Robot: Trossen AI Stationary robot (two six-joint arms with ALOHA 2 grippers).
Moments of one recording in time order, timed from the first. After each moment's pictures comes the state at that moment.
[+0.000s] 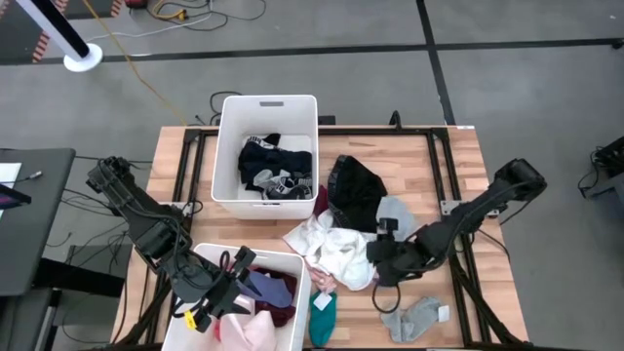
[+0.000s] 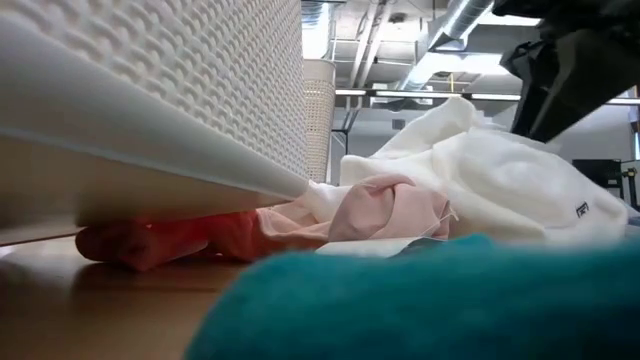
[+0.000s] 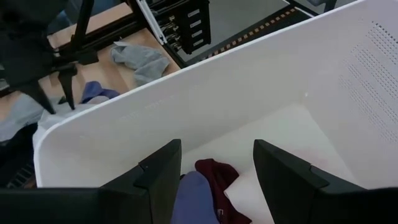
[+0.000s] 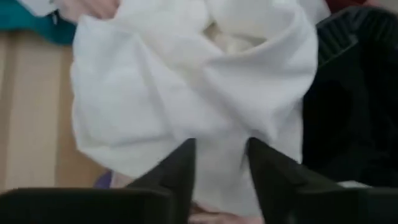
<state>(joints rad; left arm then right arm) -0.76 1.38 1.46 -0.68 -0.24 -0.01 0.56 1.46 0.97 -0.73 0.47 0.48</state>
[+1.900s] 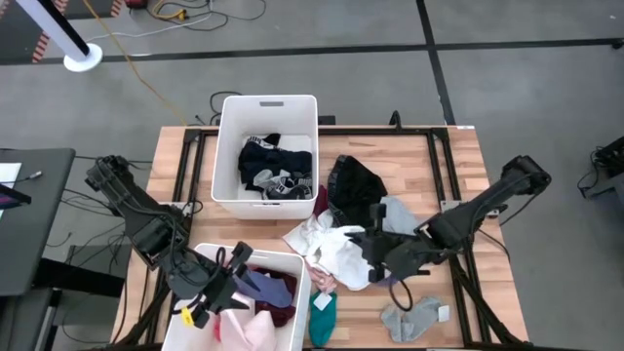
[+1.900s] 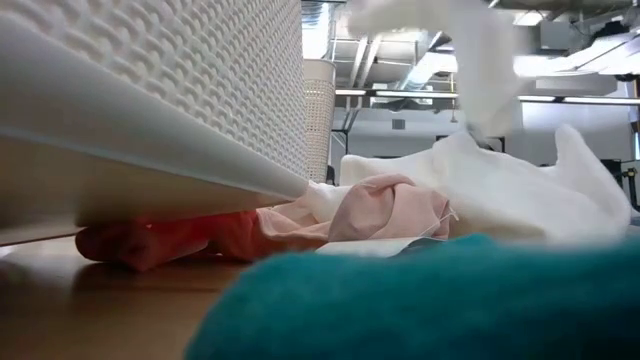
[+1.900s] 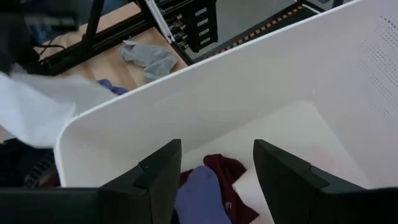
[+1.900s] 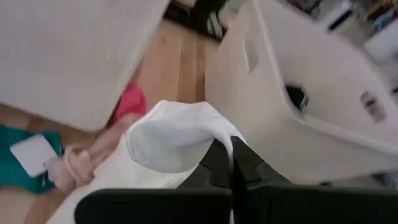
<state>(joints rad) -0.76 1.35 1.46 -0.72 -0.27 -0.01 0.57 1.40 1.22 -0.52 0.74 -0.01</state>
